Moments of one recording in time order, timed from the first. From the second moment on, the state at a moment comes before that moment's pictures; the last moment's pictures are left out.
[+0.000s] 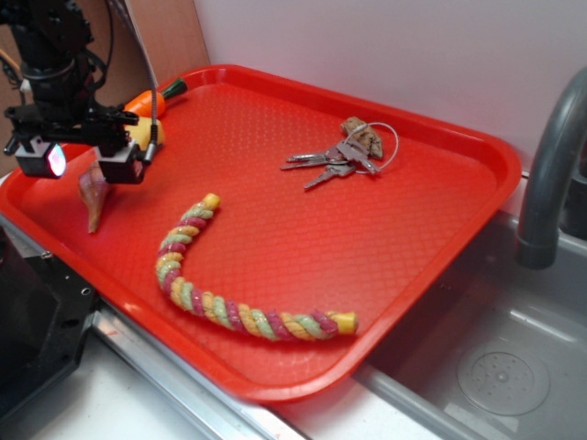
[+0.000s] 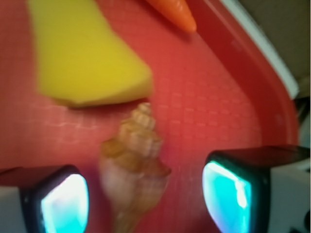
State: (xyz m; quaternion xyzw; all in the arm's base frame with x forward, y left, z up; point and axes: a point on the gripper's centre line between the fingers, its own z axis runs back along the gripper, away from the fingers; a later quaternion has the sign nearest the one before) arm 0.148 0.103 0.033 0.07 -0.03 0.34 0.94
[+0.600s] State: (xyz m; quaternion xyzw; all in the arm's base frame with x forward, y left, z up) arm 0.154 0.103 0.017 0.09 -0.01 0.30 0.95
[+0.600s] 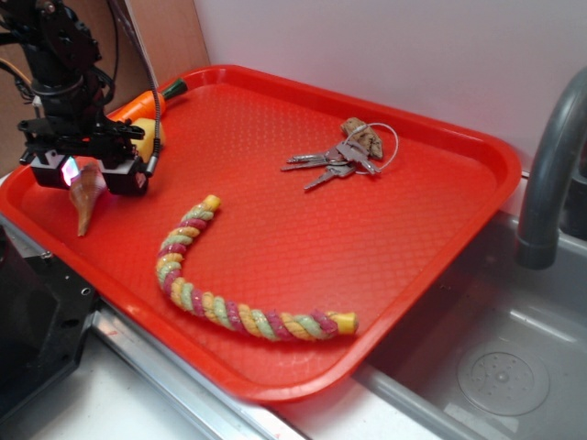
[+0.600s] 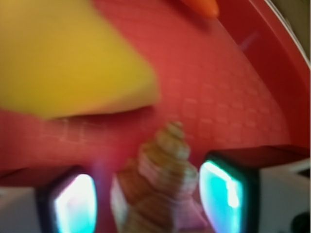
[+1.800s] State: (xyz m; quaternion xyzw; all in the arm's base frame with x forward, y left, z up) arm 0.205 -0.001 0.183 0.02 -0.08 0.09 0.99
